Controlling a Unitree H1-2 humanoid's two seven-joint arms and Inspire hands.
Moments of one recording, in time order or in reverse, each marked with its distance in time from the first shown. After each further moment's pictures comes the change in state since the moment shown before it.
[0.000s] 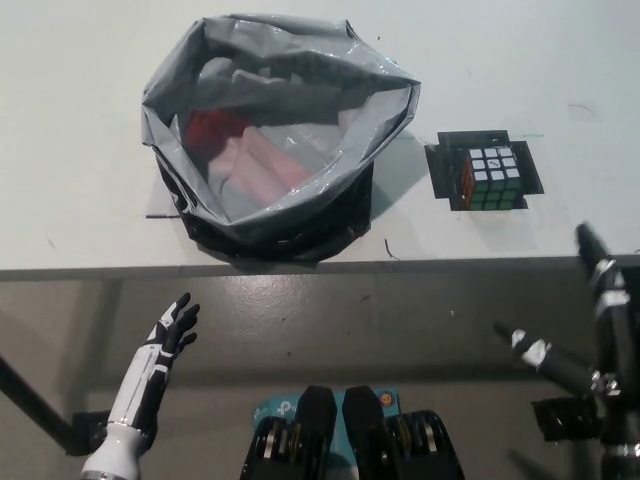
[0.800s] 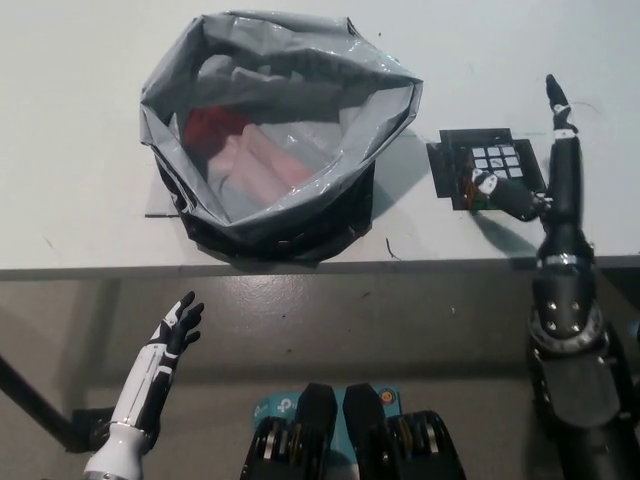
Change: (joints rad) left_arm -0.002 0.000 -0.007 -0.015 0.010 -0.006 -0.001; right_arm -0.551 0.033 -0.025 0.594 -0.157 0.142 -0.237
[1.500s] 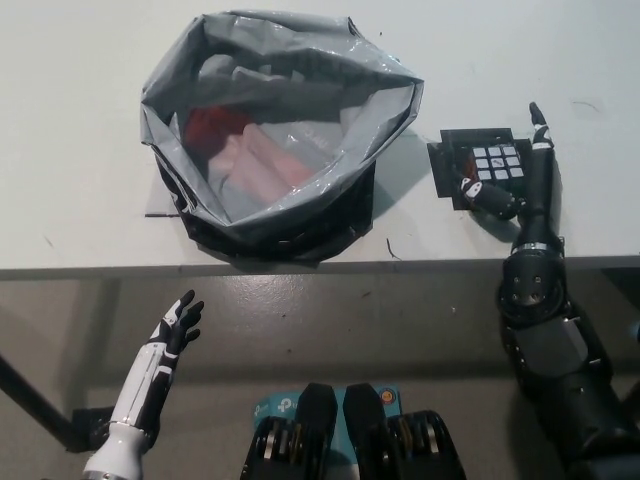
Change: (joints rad) left_arm -0.001 0.000 0.000 0.000 0.002 -0.013 0.000; right_arm -0.156 -0.020 0.022 0.445 0.011 -0.024 -0.180
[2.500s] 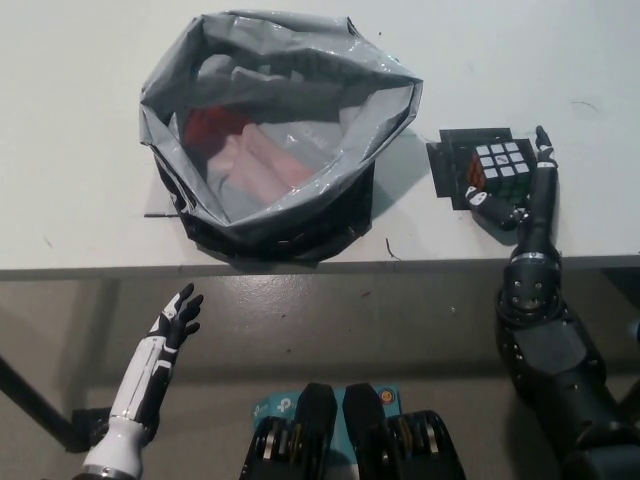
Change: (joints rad) left_arm -0.016 0.000 0.004 -0.002 0.004 -0.002 0.000; right_arm -0.022 0.014 -0.025 0.092 0.149 -0.043 0.001
